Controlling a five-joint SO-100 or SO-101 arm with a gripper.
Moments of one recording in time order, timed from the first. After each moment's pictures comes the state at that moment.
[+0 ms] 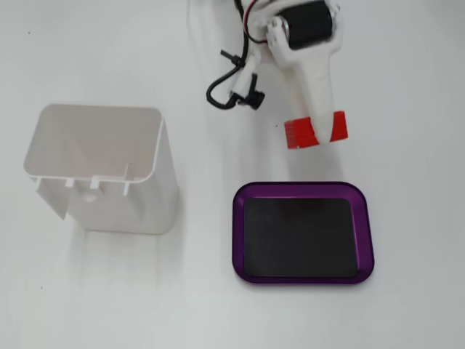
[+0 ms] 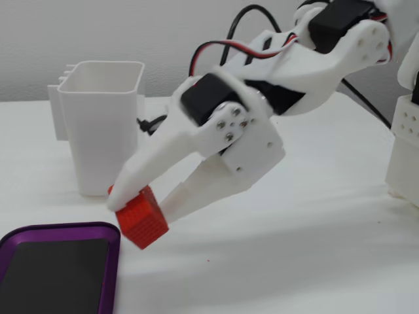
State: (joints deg) arm -9.5 104.5 131.0 -0.6 -12.2
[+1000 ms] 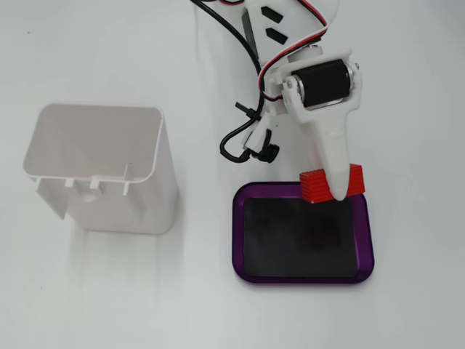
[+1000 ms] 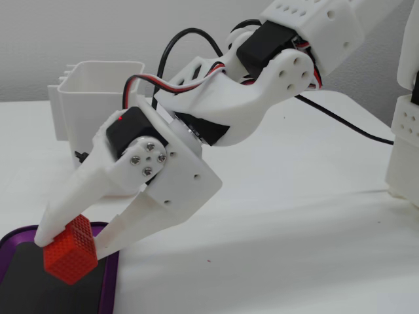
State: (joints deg) arm -9.3 85.2 112.1 -1.5 -8.5
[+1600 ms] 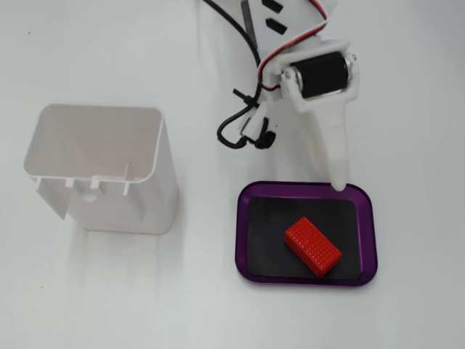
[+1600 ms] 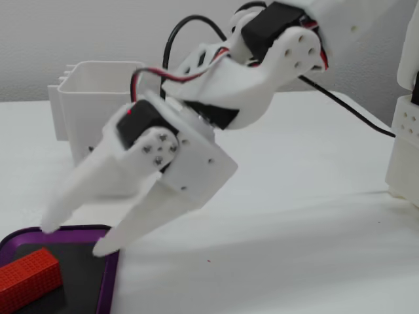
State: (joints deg) arm -9.6 91.3 111.5 10.8 -8.5
